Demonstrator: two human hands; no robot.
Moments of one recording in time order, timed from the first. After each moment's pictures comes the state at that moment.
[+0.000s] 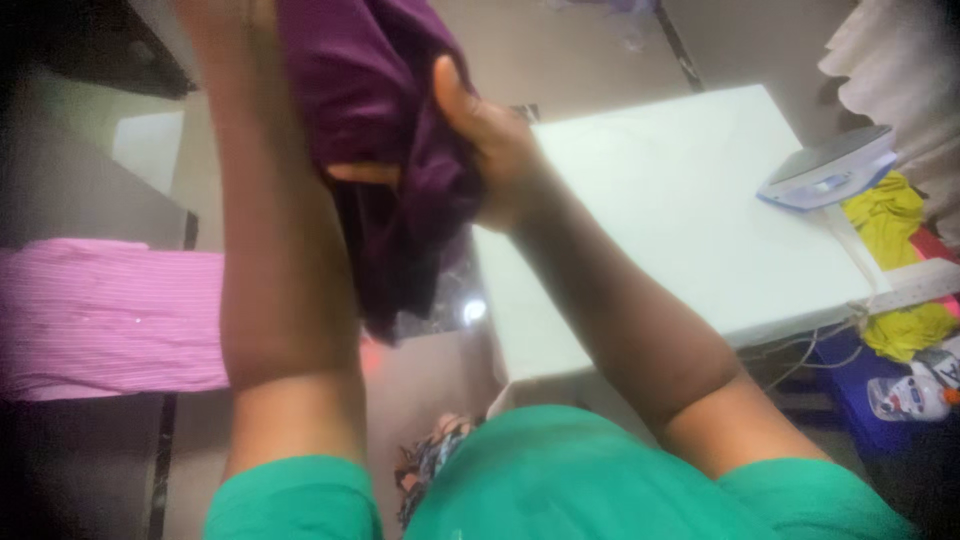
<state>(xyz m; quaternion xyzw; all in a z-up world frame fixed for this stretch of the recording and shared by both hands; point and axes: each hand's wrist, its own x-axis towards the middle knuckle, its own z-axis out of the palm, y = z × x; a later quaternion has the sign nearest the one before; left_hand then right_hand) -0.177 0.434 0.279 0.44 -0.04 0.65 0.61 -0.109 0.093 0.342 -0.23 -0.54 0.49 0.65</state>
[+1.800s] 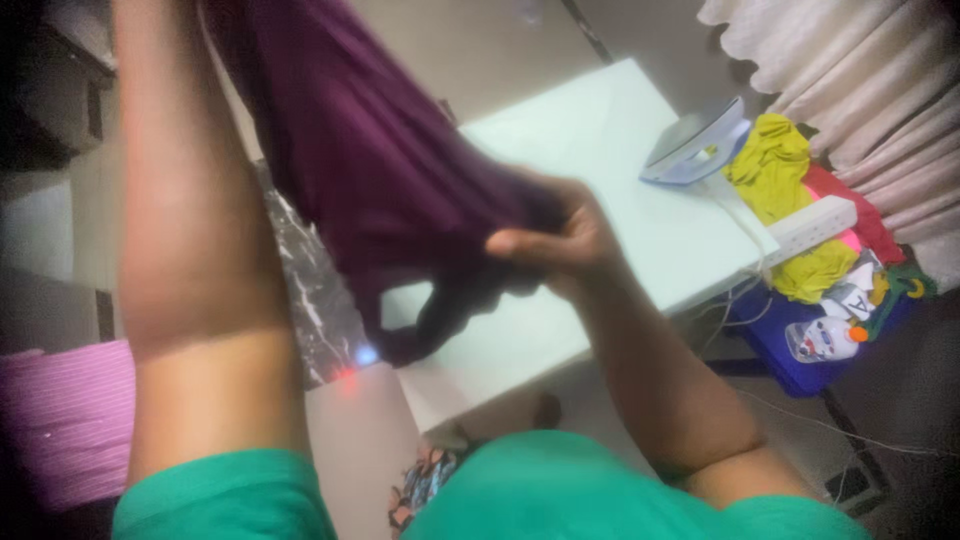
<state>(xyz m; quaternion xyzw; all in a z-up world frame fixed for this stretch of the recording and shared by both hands) 0.111 0.389 0.229 0.78 0.29 0.51 0.21 0.038 -0.087 0.314 -0.39 -0.46 0.33 0.73</state>
